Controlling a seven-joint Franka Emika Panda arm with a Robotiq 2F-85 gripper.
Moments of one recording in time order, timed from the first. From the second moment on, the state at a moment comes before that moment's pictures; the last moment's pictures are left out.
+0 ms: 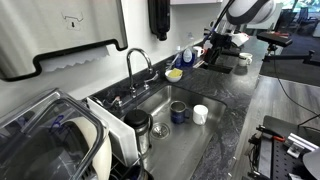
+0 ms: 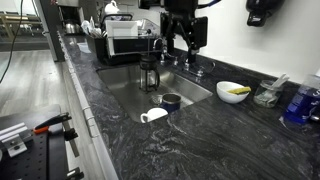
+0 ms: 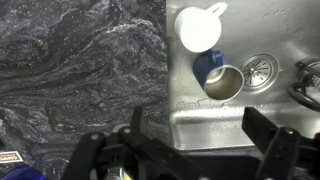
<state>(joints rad) -0.06 -0.14 -0.21 -2.39 0.07 2.44 -0.28</state>
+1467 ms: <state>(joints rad) -0.04 0.19 -0.07 -2.25 0.12 2.23 -0.81</state>
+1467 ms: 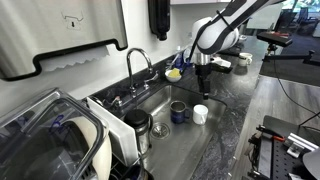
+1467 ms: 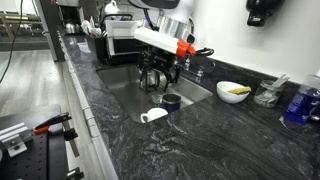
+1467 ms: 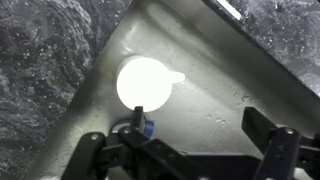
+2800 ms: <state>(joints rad) -0.05 0.39 -0.01 -2.25 0.09 2.55 -0.62</state>
